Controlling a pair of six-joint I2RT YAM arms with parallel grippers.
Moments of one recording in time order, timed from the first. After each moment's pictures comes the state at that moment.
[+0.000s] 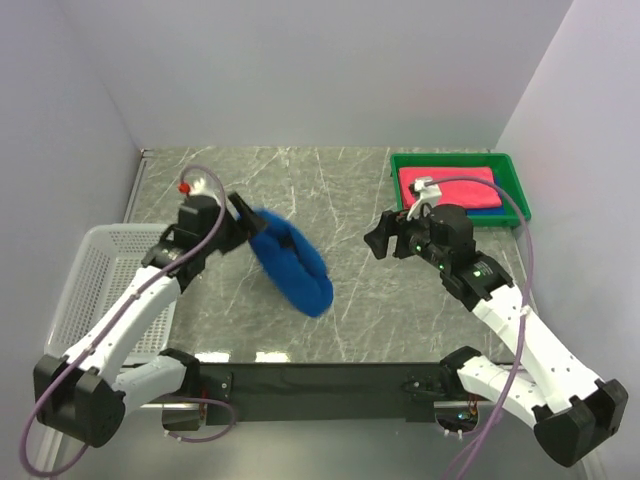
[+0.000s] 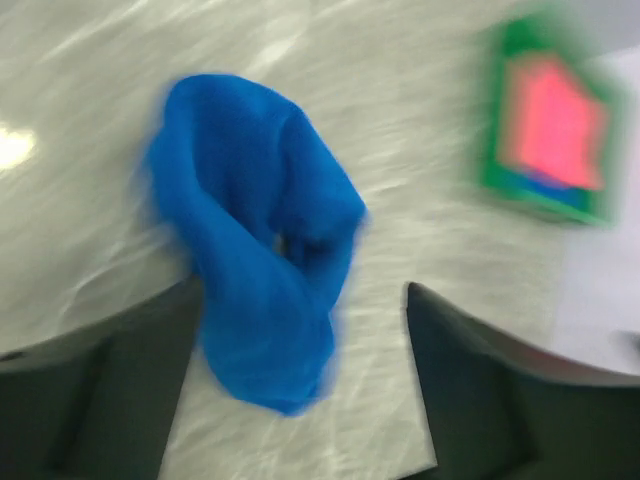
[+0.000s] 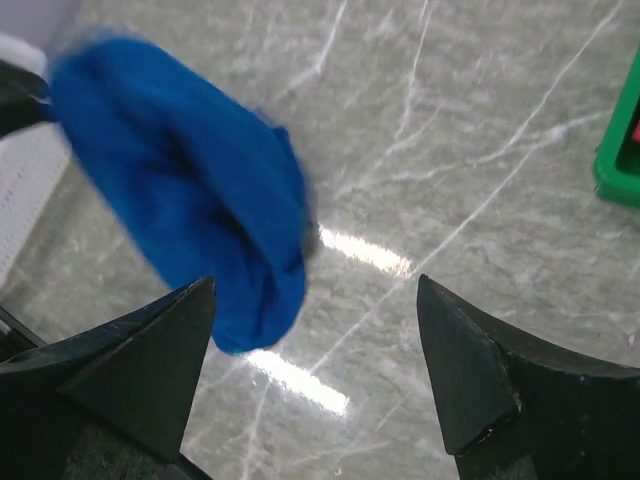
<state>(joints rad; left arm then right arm) -0.35 1.05 0.91 -0.32 0.03 -0.83 0.47 0.91 0.88 -0.35 -0.10 0.29</state>
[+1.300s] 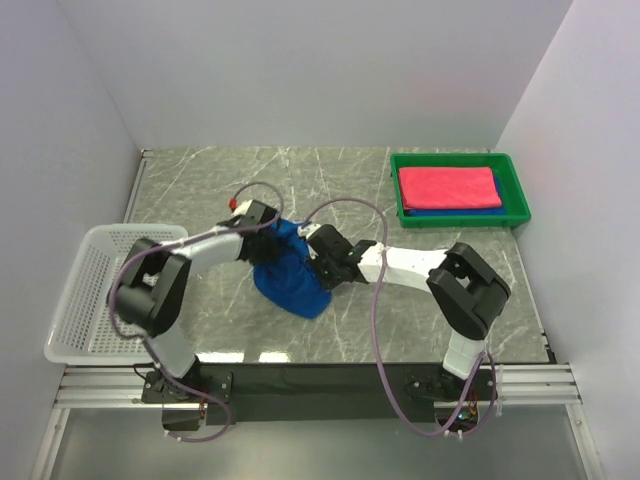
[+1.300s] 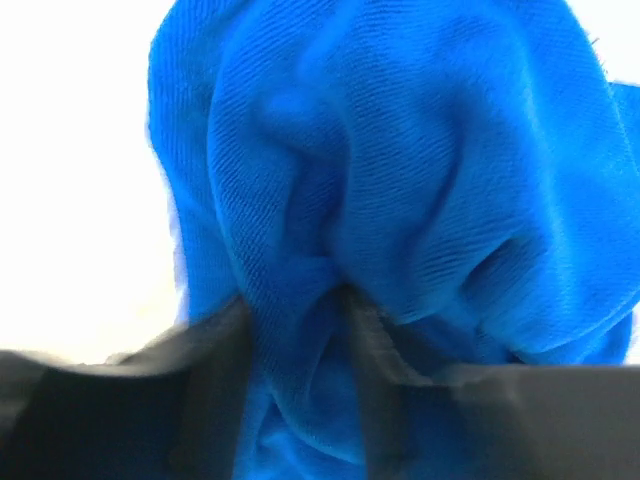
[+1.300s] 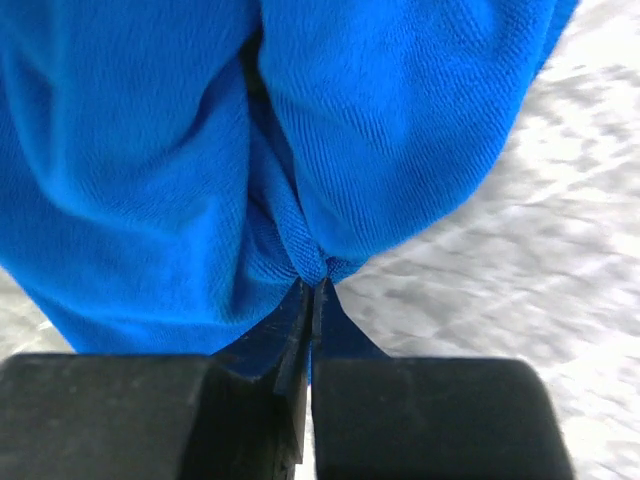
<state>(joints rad) -0.48 1.65 0.92 -0.31 -0.24 -0.88 0.85 1.77 1.05 -0.28 0.03 0.20</state>
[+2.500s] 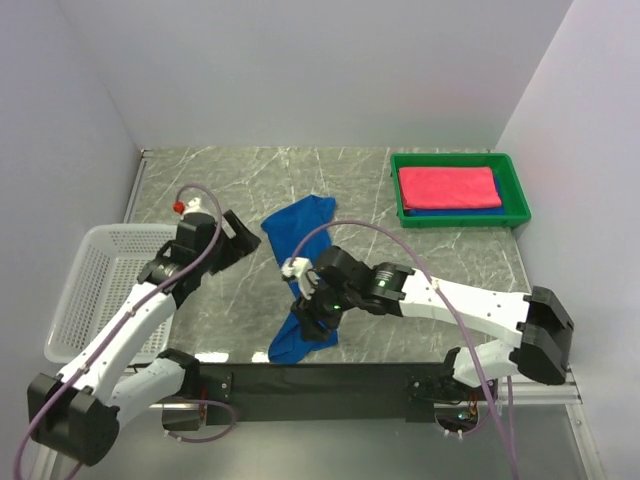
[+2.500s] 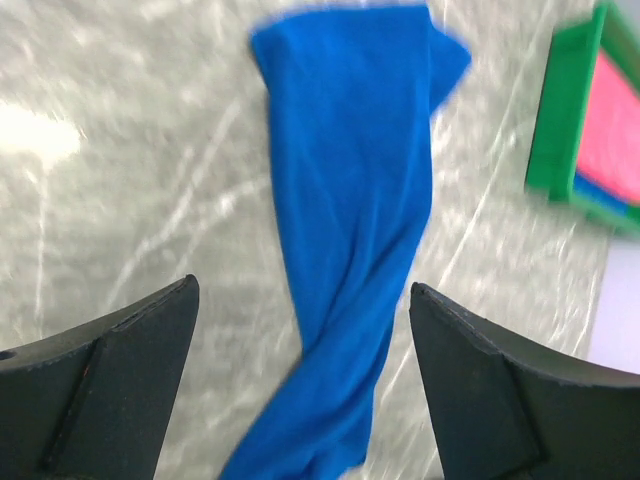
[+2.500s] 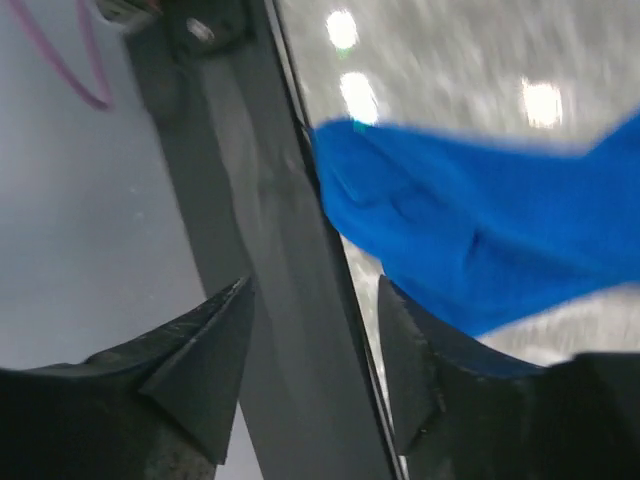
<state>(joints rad) -0.33 0.99 0.78 -0.41 -0.05 -0.83 1.10 1.37 1.05 -0.50 -0.37 0.10</state>
